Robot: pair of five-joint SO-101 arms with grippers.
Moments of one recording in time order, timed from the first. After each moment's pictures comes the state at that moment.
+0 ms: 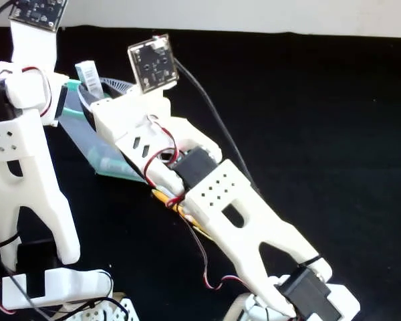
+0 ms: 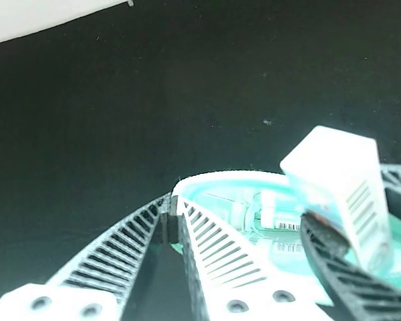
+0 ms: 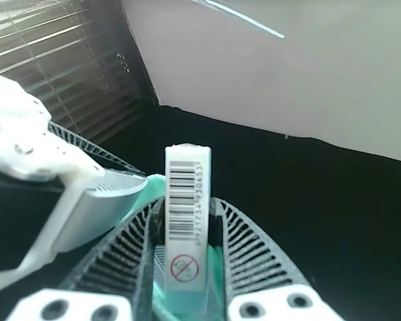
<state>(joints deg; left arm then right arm) -15.6 1.3 -32.2 100.1 -19.1 -50.5 -11.6 8.0 23.2 -16.0</state>
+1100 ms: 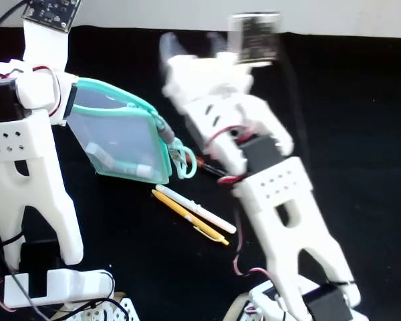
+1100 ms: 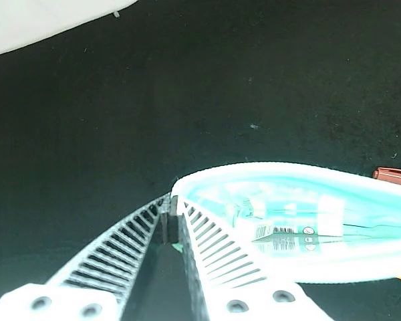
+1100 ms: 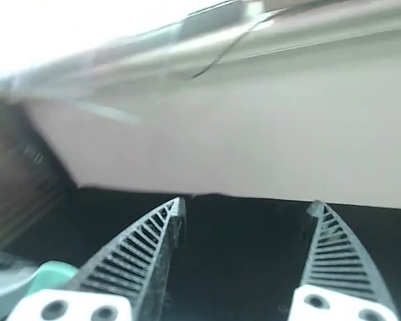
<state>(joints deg) -15.3 1.3 -32.2 100.1 -19.1 -30.5 -22.8 8.9 26.5 -22.5</state>
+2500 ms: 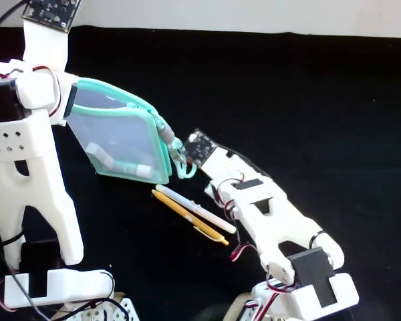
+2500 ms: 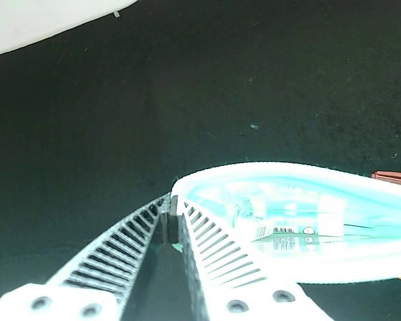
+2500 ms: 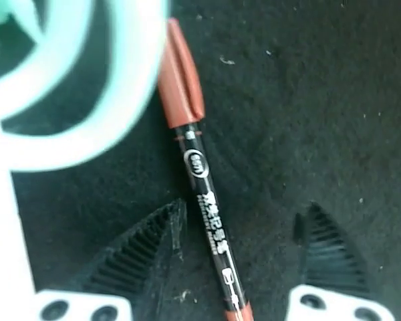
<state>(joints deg) -15.3 1.3 -32.2 100.1 -19.1 -25.1 -5.3 54.5 14.4 36.2</state>
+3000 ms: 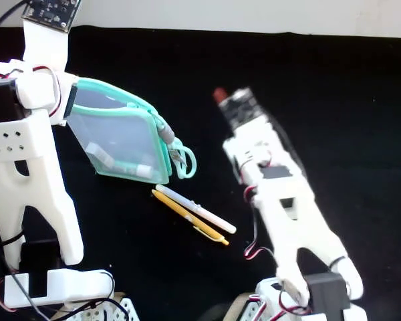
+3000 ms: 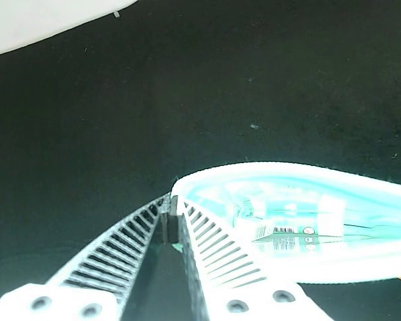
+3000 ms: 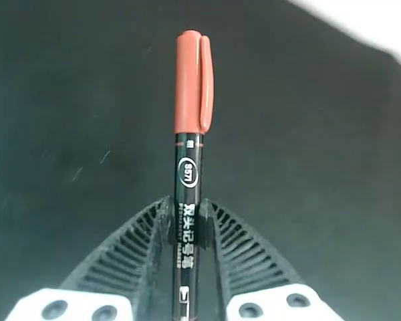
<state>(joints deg) -15.3 1.3 -32.2 100.1 -19.1 -14.9 -17.5 47.7 10.7 19.0</state>
